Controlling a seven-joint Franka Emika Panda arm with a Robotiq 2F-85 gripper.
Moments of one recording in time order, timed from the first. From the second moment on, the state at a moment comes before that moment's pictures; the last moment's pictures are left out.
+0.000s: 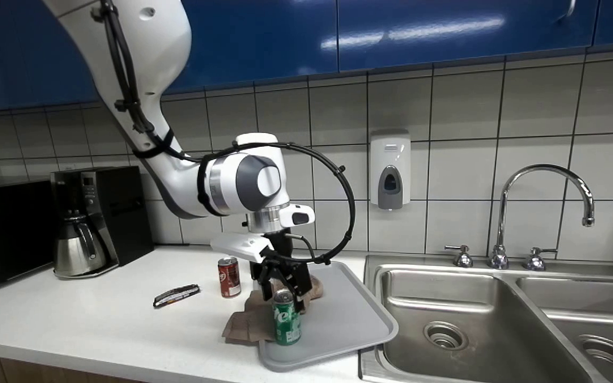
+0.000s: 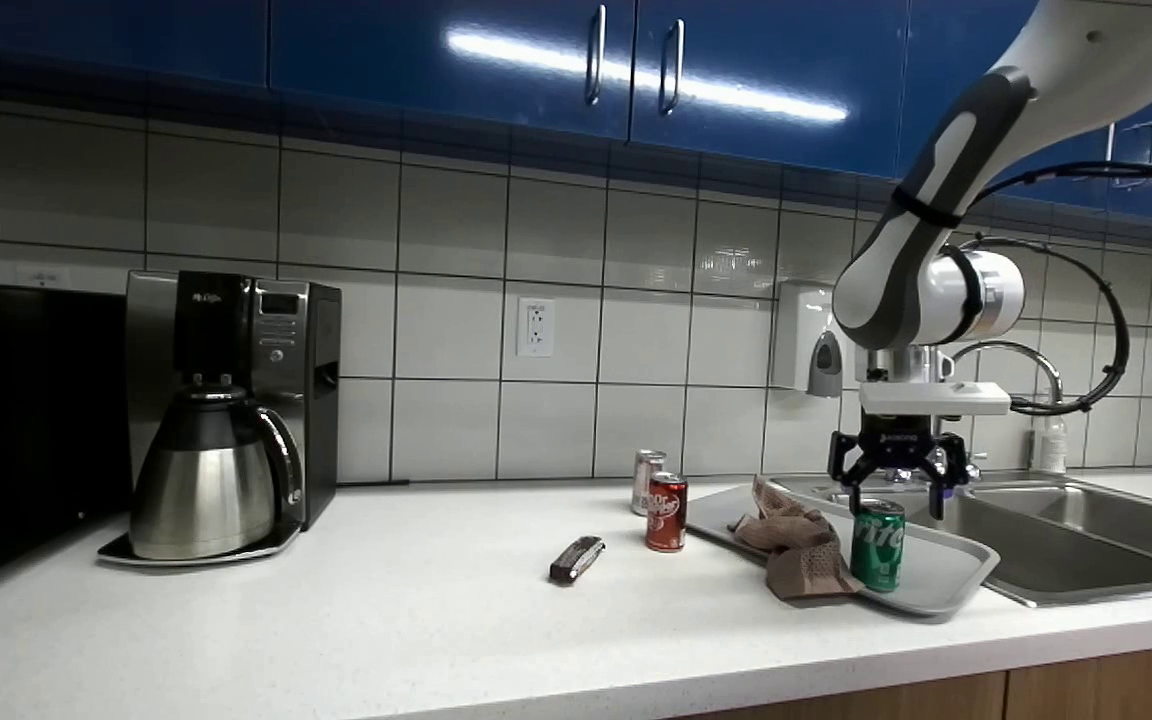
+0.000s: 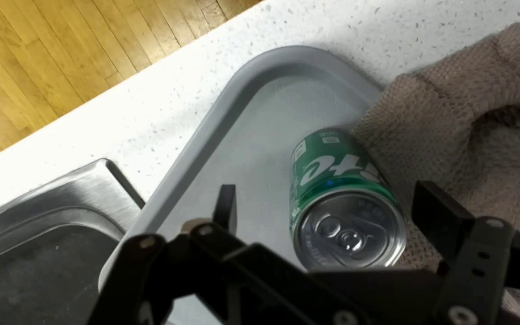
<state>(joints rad) -0.13 0.03 -0.11 -2.50 -0.16 2.54 0.32</state>
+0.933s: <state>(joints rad) -0.10 0.12 -0.11 -2.43 -0.15 2.54 0.35</state>
